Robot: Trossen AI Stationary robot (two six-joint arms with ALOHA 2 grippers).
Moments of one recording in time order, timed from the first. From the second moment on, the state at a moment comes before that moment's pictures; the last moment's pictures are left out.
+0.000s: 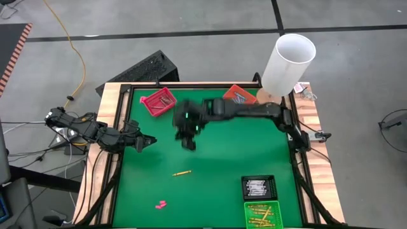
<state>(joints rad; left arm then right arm) -0.37 0.31 0.34 -0.41 -0.49 -1.12 -0.03 2.08 2.23 -0.85 -0.25 0.10</state>
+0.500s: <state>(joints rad) -0.37 0.31 0.34 -0.41 -0.42 -1.09 0.23 2.23 2.13 -0.71 -0.02 0.05</state>
